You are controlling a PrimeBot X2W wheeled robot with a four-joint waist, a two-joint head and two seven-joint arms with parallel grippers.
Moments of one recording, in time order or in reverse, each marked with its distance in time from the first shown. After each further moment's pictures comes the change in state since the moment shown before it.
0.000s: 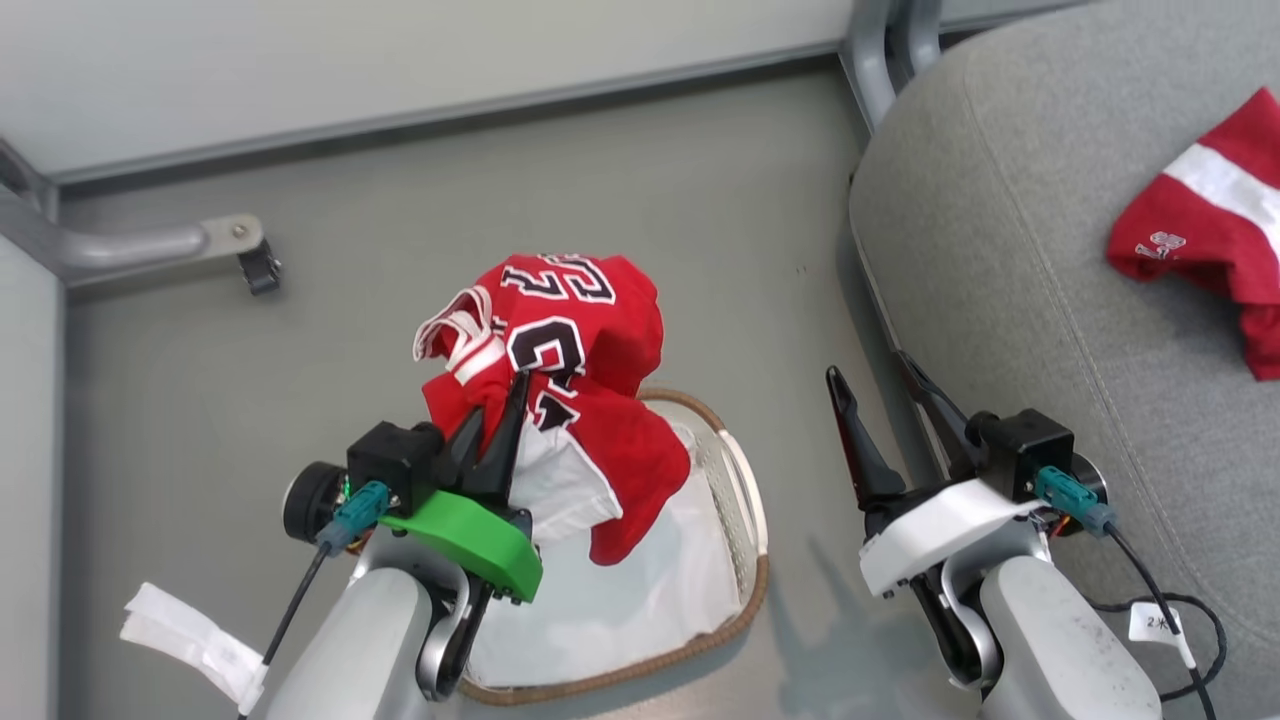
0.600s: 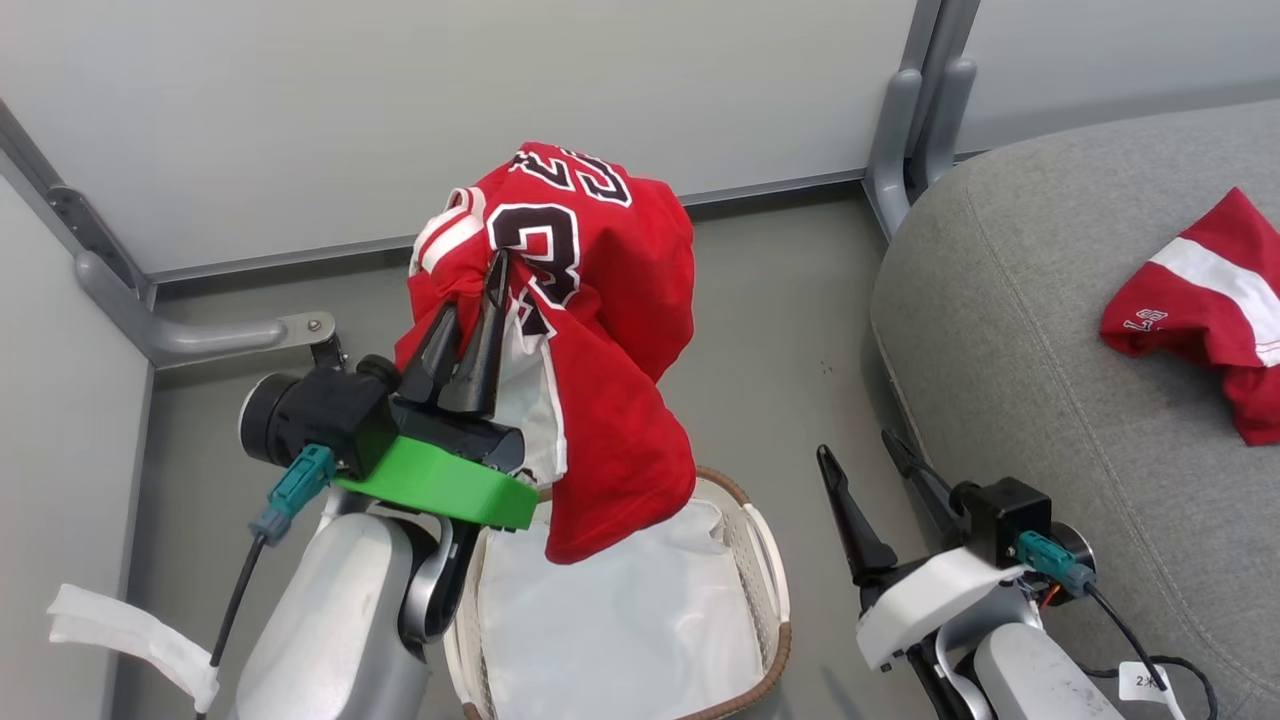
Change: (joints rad) left arm -0.005 -0.019 0.105 -0.288 0.058 0.000 0.000; right arm 0.093 0.000 0.025 0.021 -0.006 0.000 0.000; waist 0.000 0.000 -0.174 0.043
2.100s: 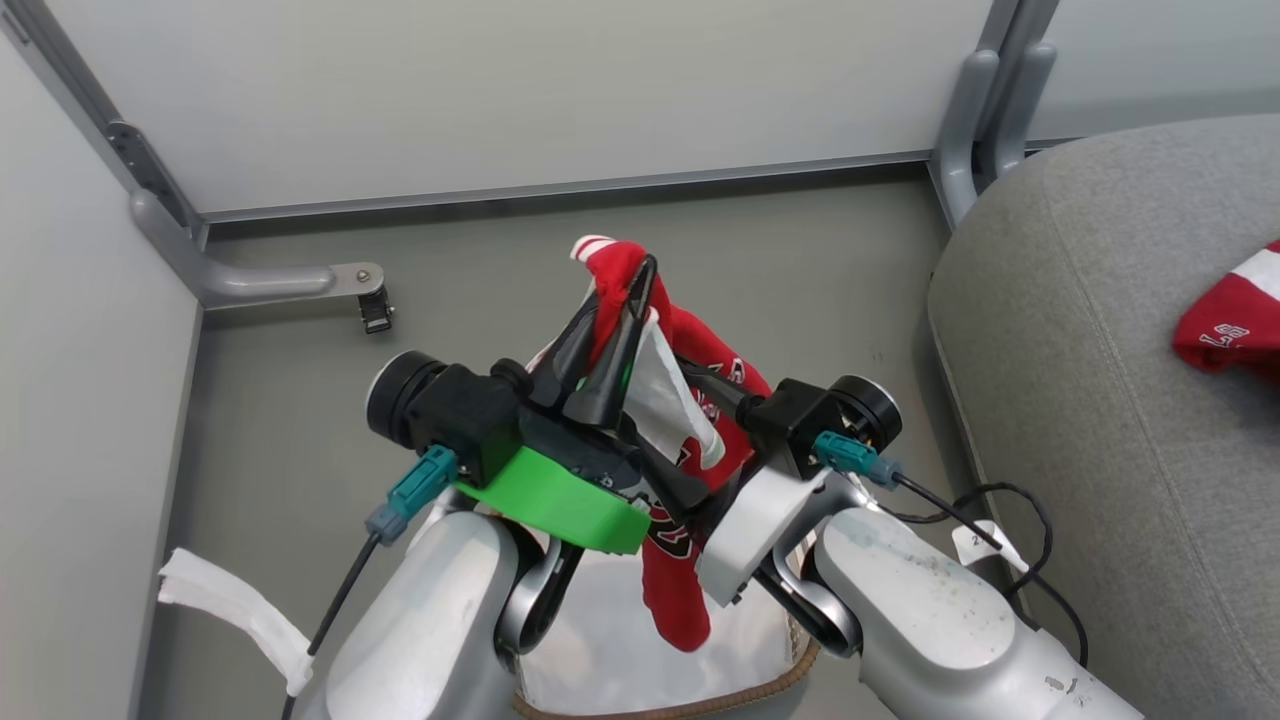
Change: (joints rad) left arm -0.044 -0.047 -0.172 -0.022 -0.028 0.000 0.000; right arm -0.359 0.000 0.468 0.078 0.133 0.000 0.000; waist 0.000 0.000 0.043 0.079
